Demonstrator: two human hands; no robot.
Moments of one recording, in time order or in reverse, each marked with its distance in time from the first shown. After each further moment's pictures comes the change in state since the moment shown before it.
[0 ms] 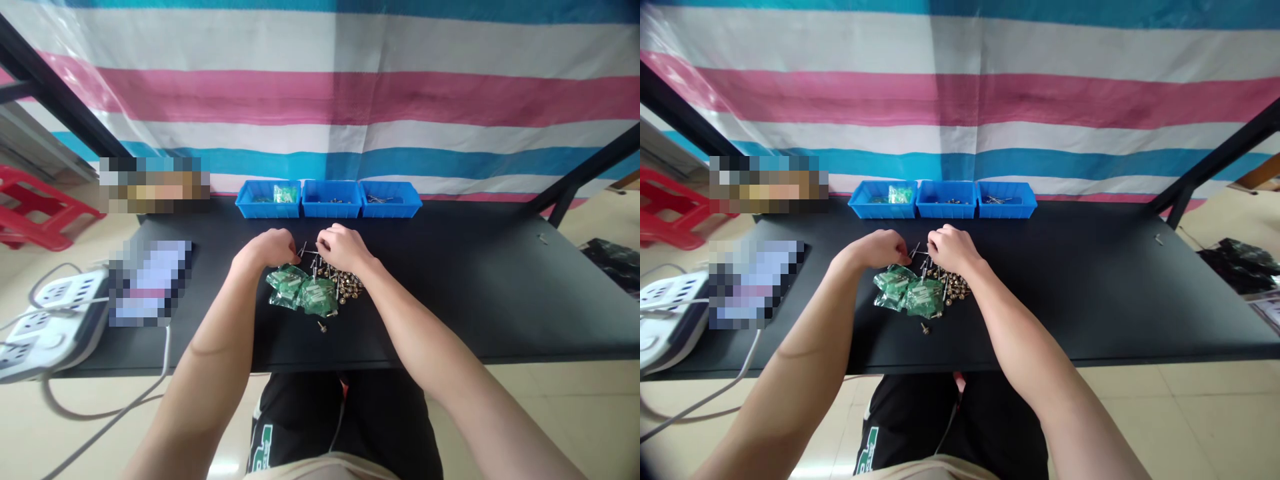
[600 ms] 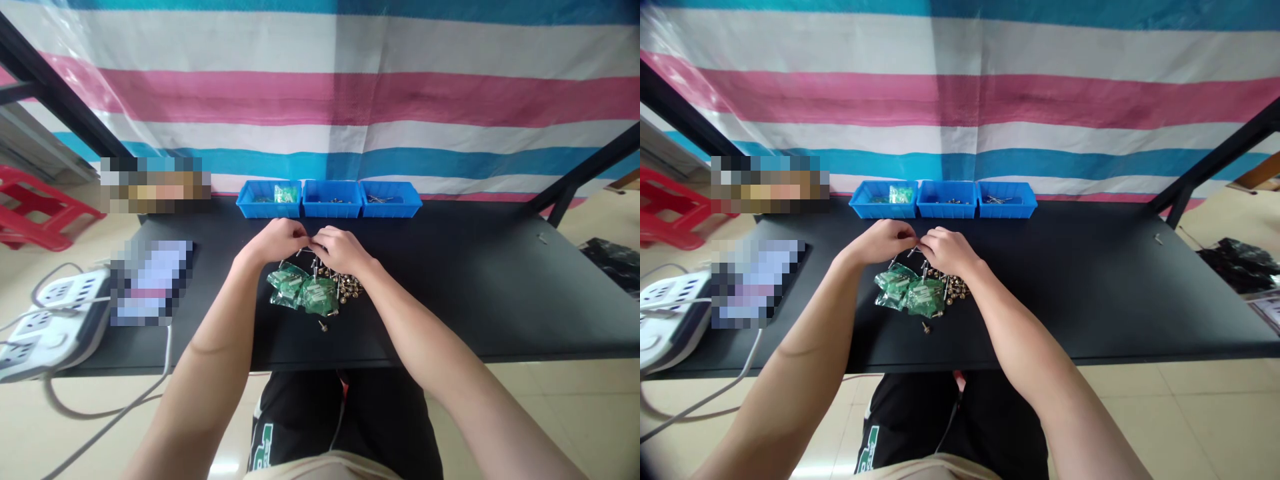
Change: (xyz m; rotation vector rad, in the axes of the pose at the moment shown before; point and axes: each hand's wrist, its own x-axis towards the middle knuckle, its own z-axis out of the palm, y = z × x) left_hand -0.011 0.014 -0.008 -0.252 0.239 0.217; right_hand -0.001 -0.007 -0.002 0.076 0.009 -0.172
